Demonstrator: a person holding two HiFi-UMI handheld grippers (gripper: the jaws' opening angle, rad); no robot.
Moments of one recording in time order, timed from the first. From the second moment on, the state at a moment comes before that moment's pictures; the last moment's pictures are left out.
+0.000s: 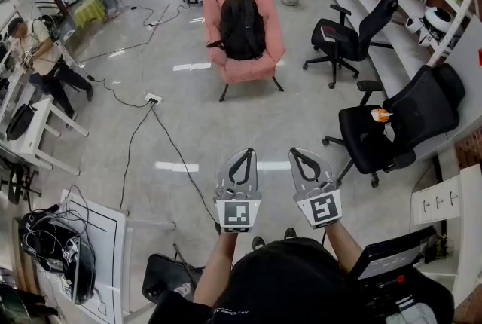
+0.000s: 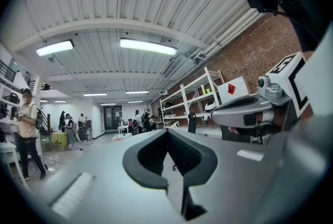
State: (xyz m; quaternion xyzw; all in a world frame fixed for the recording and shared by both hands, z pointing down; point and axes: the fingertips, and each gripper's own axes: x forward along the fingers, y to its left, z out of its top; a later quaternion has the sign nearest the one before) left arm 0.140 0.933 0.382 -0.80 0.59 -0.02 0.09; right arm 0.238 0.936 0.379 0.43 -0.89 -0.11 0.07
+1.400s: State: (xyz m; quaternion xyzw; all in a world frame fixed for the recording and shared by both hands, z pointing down) left arm 0.142 0.780 0.429 -0.78 0.61 -0.09 0.06; right arm 0.237 0.771 0.428 0.37 -0.93 -0.03 0.06
